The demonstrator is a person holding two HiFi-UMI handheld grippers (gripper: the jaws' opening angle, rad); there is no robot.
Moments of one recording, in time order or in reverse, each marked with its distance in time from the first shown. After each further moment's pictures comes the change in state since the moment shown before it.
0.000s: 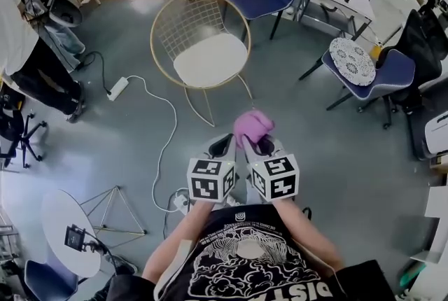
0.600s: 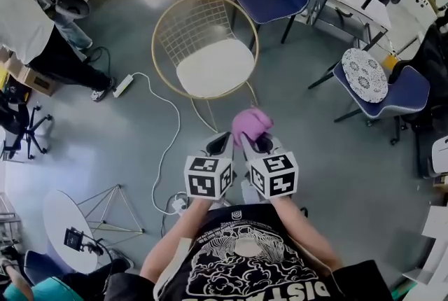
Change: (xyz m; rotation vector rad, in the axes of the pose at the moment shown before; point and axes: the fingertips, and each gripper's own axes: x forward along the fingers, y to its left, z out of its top) left arm 0.057 0.037 0.044 -0.034 0.017 0.073; right arm 0.061 -0.040 0.042 0.024 0.017 0.078
